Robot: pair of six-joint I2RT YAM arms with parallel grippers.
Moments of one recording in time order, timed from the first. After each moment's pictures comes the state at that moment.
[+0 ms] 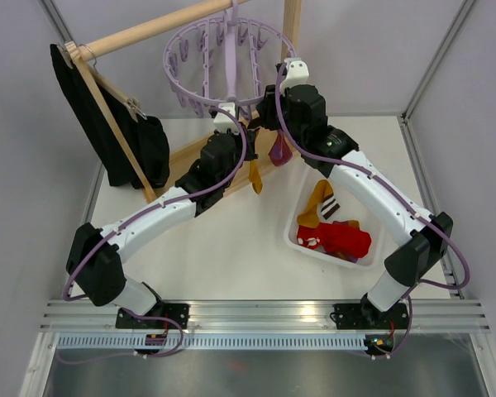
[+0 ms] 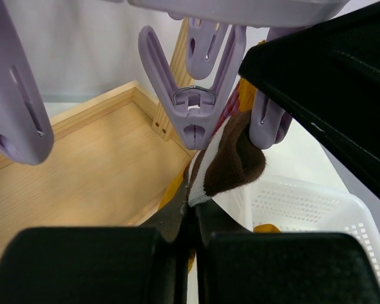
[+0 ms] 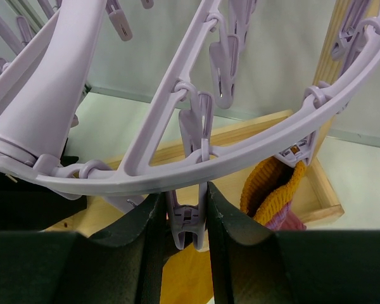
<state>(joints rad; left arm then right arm) -0.74 1.50 1.22 0.22 -0.42 -0.36 0.65 1.66 1.75 -0.24 0.24 0.24</state>
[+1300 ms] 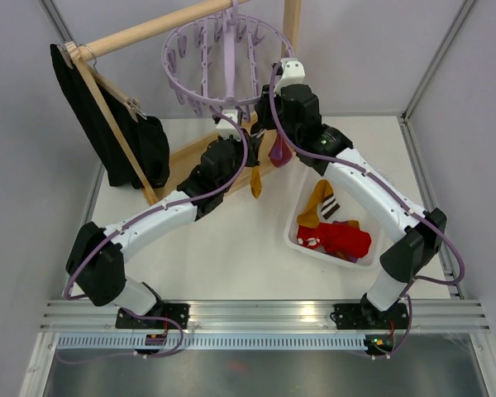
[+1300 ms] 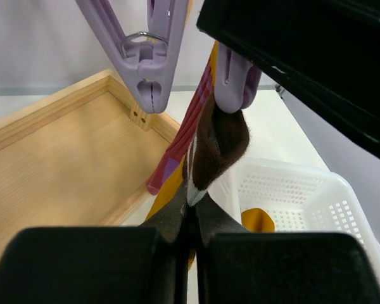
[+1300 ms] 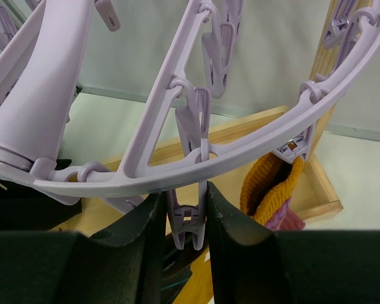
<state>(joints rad) -0.74 1.49 1.14 0.30 -0.33 -0.37 0.66 1.70 1.79 -0.26 0.29 0.25</state>
